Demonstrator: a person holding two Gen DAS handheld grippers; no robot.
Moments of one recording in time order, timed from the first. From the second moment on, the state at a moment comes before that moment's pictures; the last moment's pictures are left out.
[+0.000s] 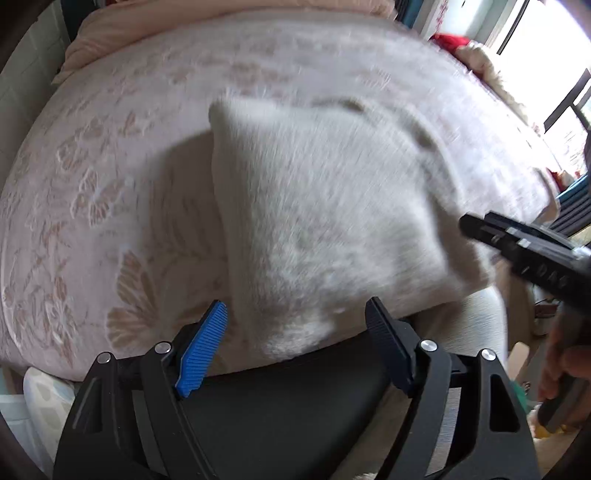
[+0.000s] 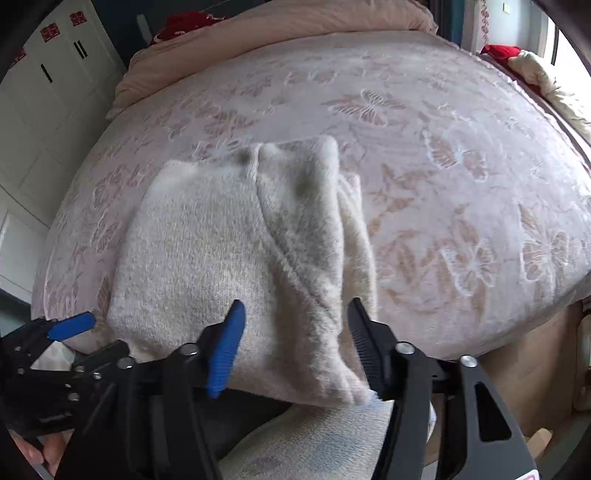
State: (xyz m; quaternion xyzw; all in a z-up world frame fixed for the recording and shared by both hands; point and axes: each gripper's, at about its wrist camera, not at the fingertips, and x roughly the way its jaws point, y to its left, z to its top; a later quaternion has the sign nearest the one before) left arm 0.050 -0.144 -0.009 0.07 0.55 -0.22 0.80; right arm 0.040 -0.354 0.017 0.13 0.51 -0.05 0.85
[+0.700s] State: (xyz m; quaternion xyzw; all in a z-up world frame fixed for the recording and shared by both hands) left arm 0.150 -0.163 -0.080 -0.02 0.62 -0.20 0.76; right arm 0.093 -0.400 -0.083 0.33 0.52 0.01 0.79
